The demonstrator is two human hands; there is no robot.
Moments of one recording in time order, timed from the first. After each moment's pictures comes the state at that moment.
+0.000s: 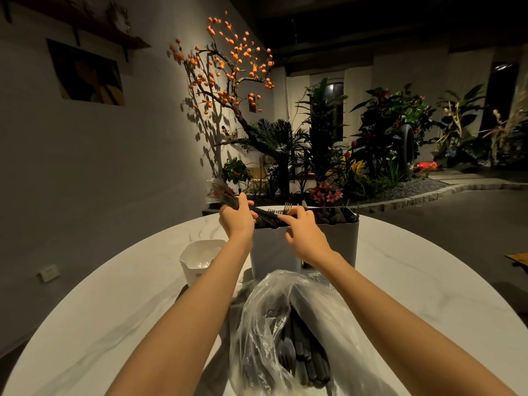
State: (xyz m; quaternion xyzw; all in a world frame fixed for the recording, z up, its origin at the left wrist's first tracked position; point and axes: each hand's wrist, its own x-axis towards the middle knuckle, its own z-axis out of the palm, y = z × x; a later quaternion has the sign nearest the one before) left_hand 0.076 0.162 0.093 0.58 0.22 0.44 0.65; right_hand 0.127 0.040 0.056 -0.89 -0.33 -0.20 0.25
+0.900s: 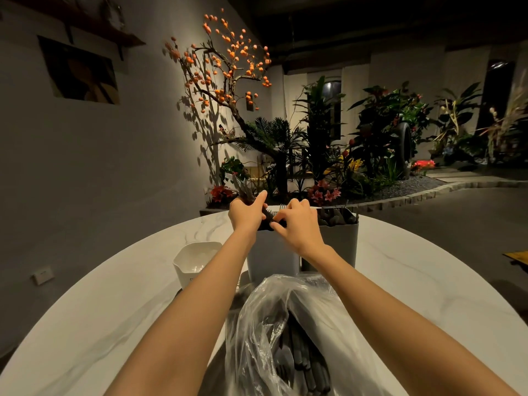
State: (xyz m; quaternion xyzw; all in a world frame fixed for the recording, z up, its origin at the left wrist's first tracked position) left_hand 0.105 0.164 0.095 0.68 0.20 0.37 0.60; right_hand 0.128 0.048 0.074 -0.87 -0.33 -0.28 0.23
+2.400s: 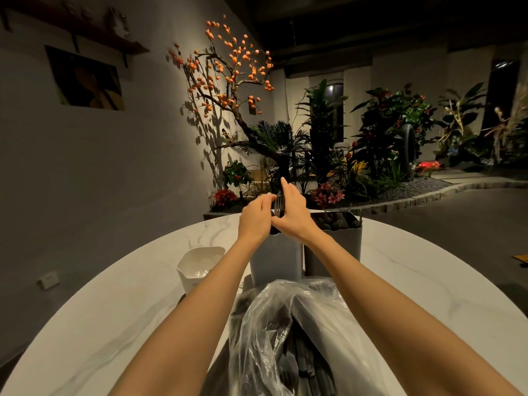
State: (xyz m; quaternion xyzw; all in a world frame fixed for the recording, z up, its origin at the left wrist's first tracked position) left_hand 0.106 0.166 0.092 0.86 0.06 0.36 0.37; right_hand 0.146 0.063 0.095 -0.83 -0.35 -0.14 0.42
